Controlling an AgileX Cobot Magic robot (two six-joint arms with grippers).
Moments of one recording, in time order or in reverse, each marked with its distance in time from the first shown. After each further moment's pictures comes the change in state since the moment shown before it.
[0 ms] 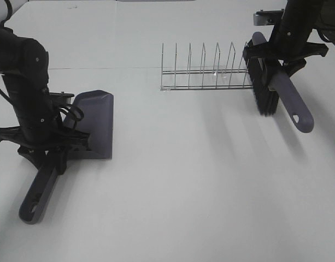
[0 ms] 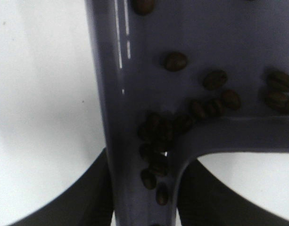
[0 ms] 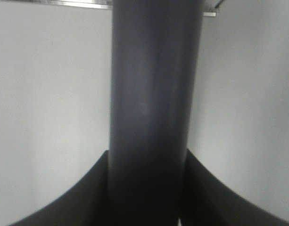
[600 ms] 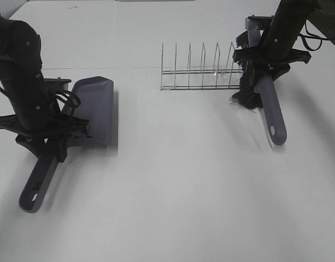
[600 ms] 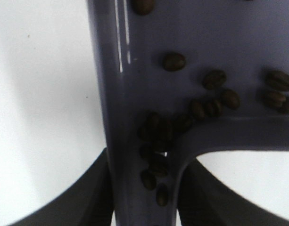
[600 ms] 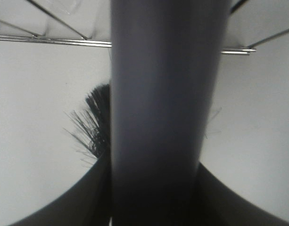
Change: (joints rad) left arm 0.000 -0.076 0.000 -0.008 0.001 0.002; right arm -0.007 0.140 -0.144 0.077 0.000 -0.018
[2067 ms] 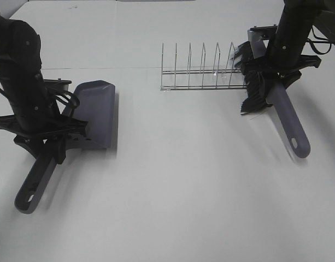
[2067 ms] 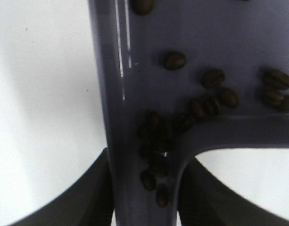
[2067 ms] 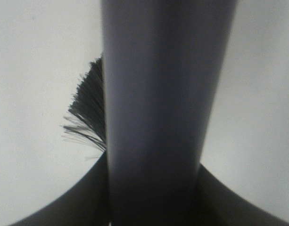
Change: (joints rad) left arm 0.000 0.000 0.000 0.000 0.022 0.022; right arm 0.002 -0.075 0.147 -0.083 0.016 -0.047
